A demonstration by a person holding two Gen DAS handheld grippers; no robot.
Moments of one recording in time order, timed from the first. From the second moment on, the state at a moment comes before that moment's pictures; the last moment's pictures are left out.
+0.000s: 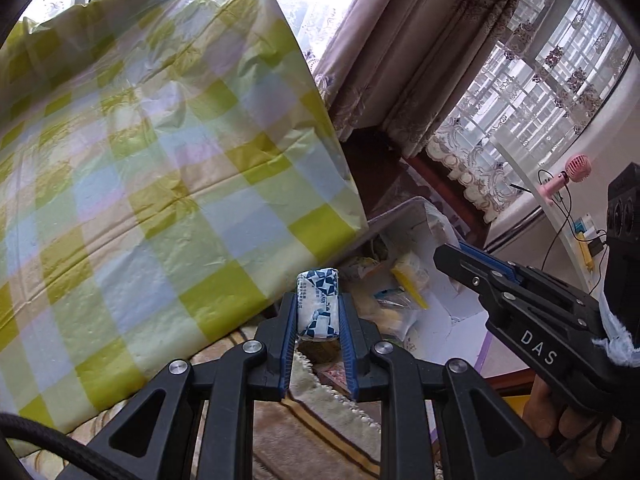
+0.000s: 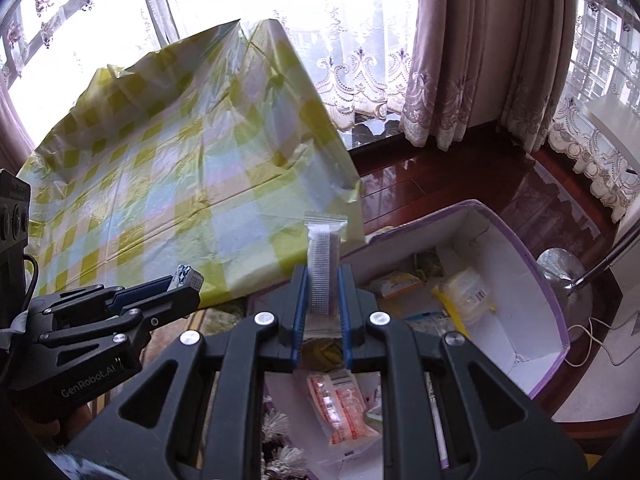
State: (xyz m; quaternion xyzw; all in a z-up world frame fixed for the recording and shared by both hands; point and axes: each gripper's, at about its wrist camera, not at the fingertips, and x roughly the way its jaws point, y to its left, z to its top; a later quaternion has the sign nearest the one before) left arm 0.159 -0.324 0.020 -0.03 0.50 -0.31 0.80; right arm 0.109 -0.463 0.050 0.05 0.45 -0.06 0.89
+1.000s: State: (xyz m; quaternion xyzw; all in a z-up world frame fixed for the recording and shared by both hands) left arm 0.158 -0.375 -0.002 -0.05 0.55 -0.34 0.76; right arm 0.102 -0.528 0.041 0.03 0.47 -0.17 0.87
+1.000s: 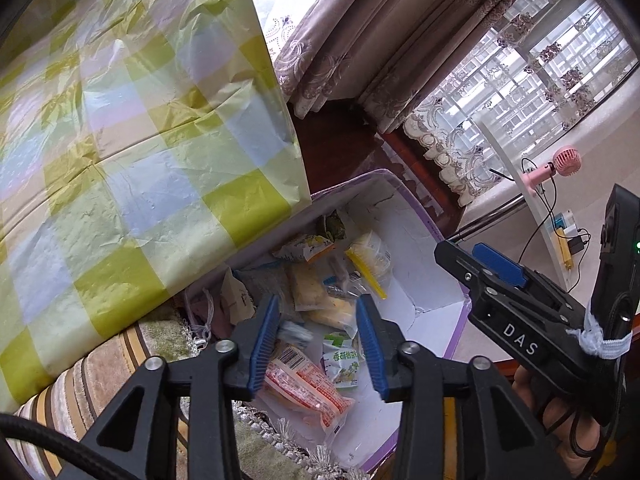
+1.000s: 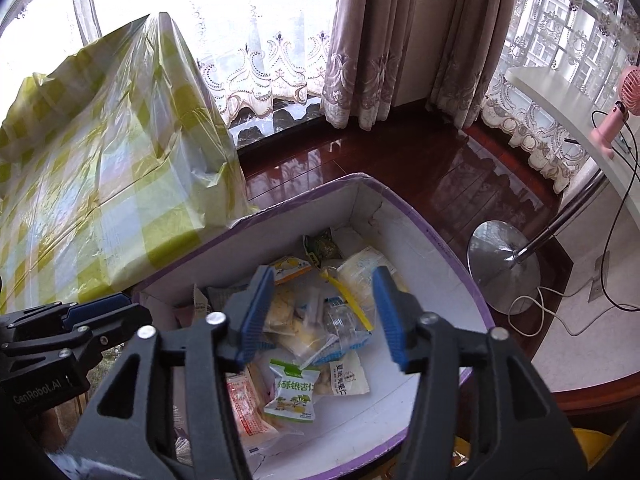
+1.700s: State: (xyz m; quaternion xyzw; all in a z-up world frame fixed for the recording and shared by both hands) left arm 0.100 -0.327 0.006 -0.08 0.56 -0.33 0.75; right arm 0.048 -0.508 0.052 0.02 0.50 -0.19 0.85
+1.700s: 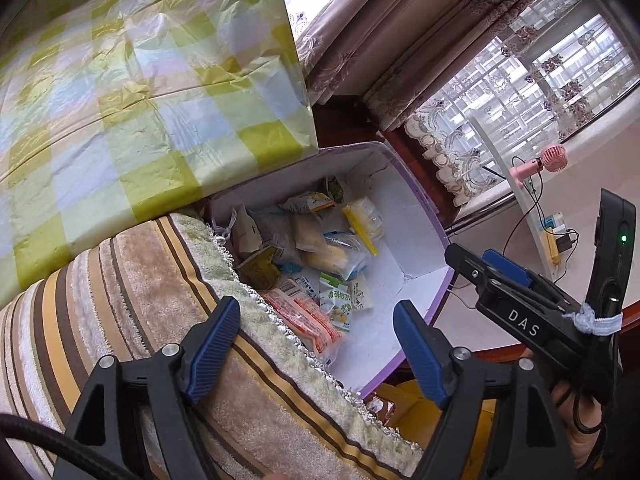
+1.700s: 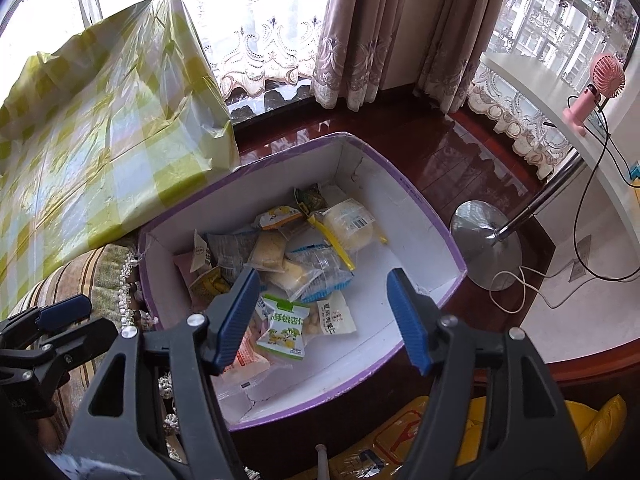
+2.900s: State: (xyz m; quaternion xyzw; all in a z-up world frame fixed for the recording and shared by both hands) left arm 0.102 -0.335 0.003 -0.08 0.57 -0.34 0.75; right arm 0.045 -0.508 0.047 0.02 0.50 -0.19 0.84
